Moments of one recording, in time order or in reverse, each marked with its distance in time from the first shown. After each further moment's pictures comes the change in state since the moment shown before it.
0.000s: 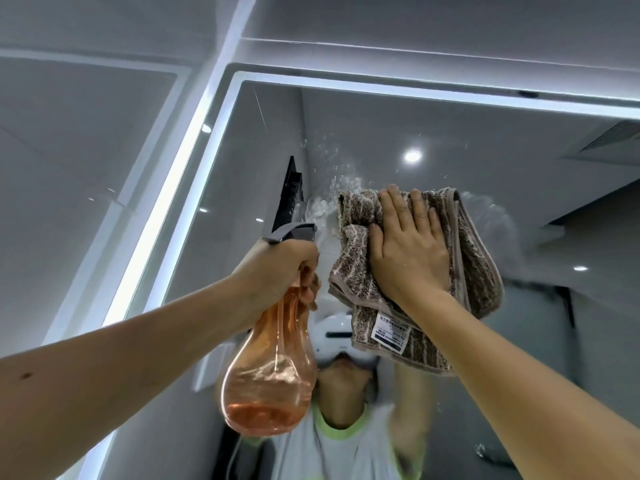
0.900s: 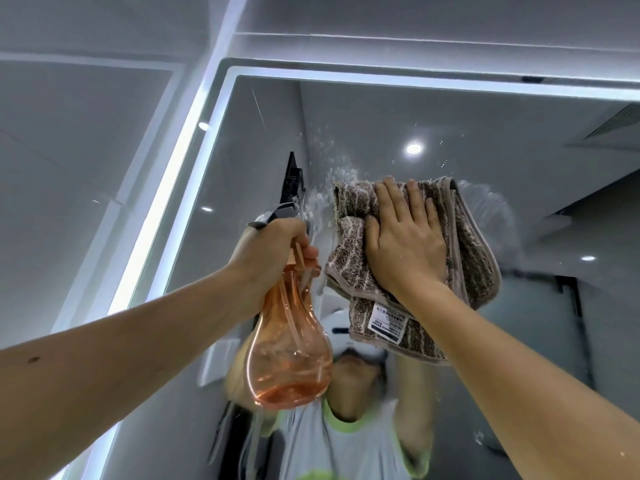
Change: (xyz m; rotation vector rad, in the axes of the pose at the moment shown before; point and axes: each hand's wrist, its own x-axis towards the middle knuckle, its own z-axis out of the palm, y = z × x) left_hand -0.001 0.007 0.006 -0.172 0.157 0.065; right_hand -0.004 0.000 0.004 0.011 0.017 0.003
